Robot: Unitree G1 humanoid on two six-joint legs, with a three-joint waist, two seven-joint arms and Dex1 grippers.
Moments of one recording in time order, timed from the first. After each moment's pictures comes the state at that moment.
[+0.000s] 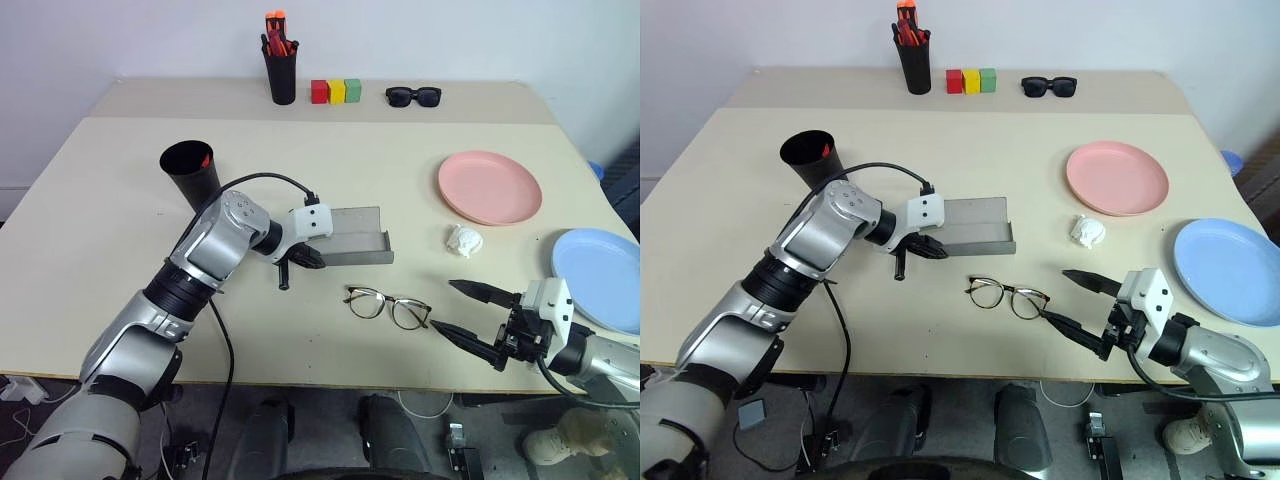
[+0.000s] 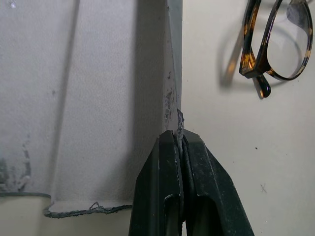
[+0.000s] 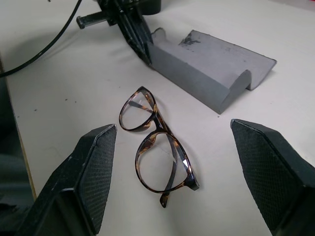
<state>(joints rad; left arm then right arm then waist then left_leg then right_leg) -0.85 0.49 -0.47 0.10 0.06 0.65 -1.25 0.26 -0.70 -0.32 -0.41 0.54 0.22 1.03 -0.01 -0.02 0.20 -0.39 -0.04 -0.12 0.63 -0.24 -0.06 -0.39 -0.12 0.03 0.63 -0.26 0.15</state>
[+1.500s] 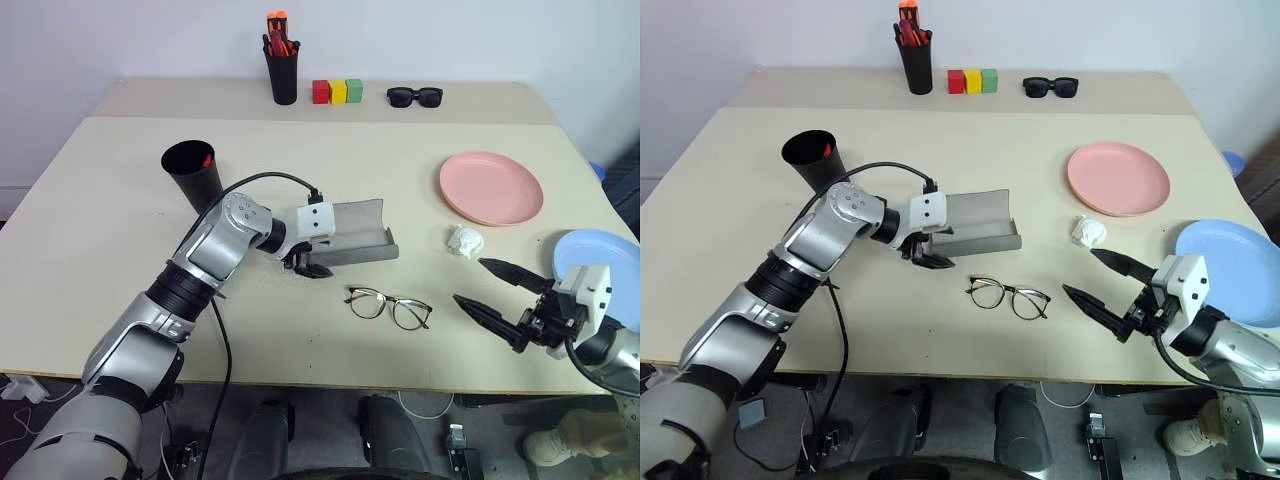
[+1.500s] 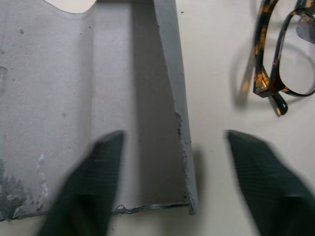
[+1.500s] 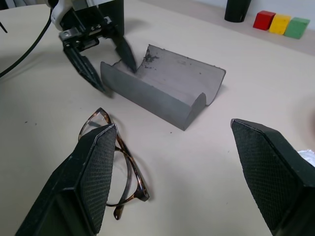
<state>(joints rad) -0.86 0.47 -0.48 0.18 0.04 0.51 -1.16 0.27 -0.69 -0.42 -0.39 0.61 0.19 0.95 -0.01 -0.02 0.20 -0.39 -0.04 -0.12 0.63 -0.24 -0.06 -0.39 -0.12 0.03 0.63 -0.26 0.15</state>
